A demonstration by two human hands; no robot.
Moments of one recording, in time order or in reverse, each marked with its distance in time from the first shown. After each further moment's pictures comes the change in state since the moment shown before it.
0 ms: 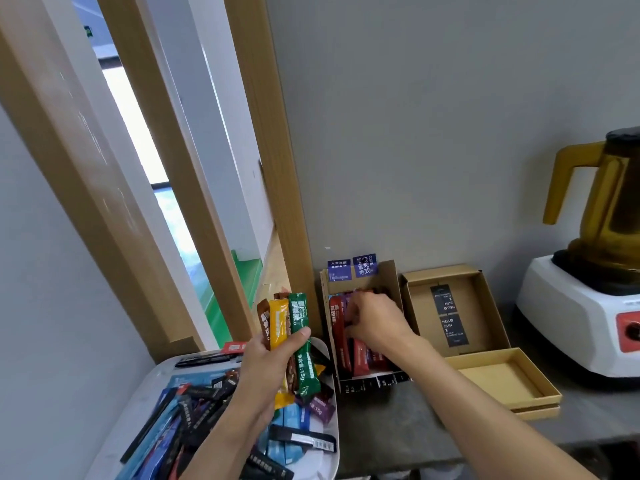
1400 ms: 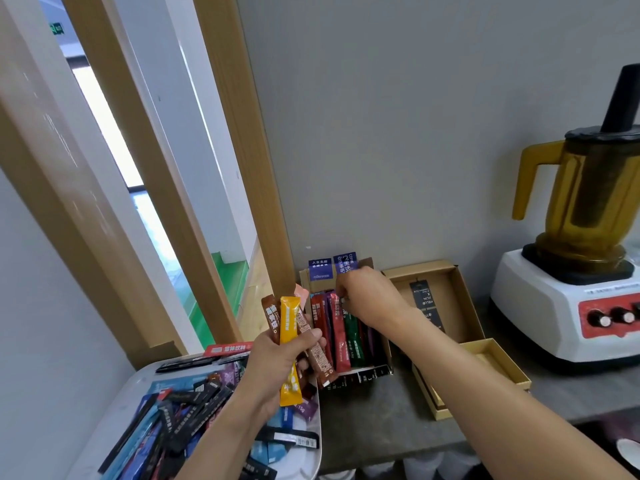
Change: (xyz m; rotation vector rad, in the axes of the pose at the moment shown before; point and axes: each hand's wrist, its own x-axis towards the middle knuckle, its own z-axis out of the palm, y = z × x) left_hand -0.004 0.002 0.033 -0.012 -0.127 -0.079; right_hand 0.012 0.005 -0.040 -0.364 0.130 -0.199
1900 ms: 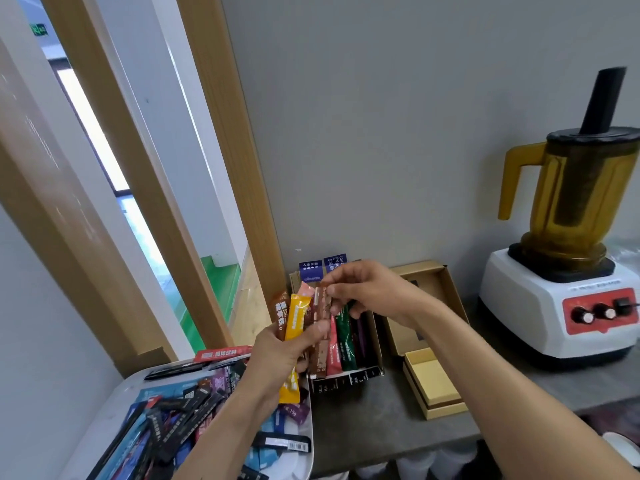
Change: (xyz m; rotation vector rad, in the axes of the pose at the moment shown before) left_hand -0.003 0.010 0.017 0.102 -0.053 0.022; right_hand -0.032 0.013 -0.052 1.129 -0.289 0.113
